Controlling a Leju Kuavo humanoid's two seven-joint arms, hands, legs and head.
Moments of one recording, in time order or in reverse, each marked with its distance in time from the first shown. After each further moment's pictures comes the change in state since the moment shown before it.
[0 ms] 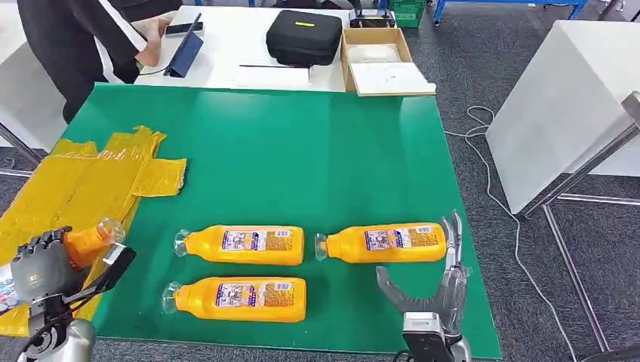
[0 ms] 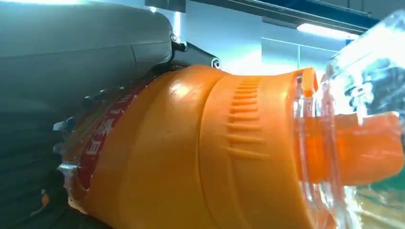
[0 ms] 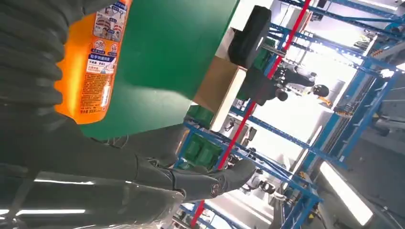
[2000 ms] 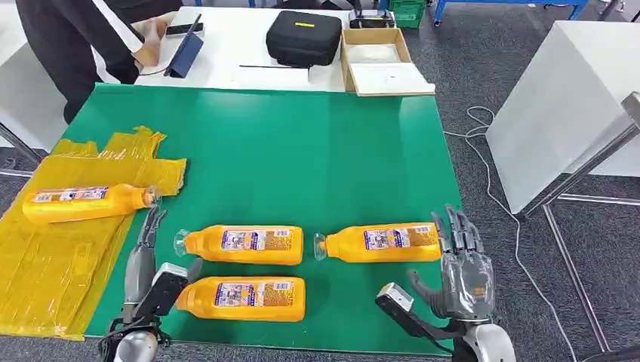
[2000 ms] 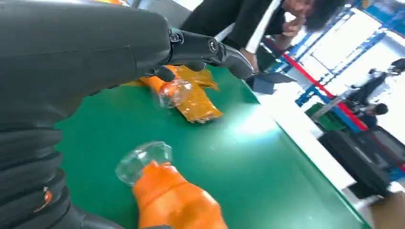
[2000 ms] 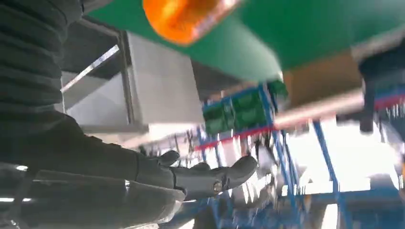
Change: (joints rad) left arm 0.227 -0.111 -0.565 -0.338 0.850 -0.383 -0.248; right arm 0.014 -0.126 -0.156 -0.111 0.817 0.382 0.517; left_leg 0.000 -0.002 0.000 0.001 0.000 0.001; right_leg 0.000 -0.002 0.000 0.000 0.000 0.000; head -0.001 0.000
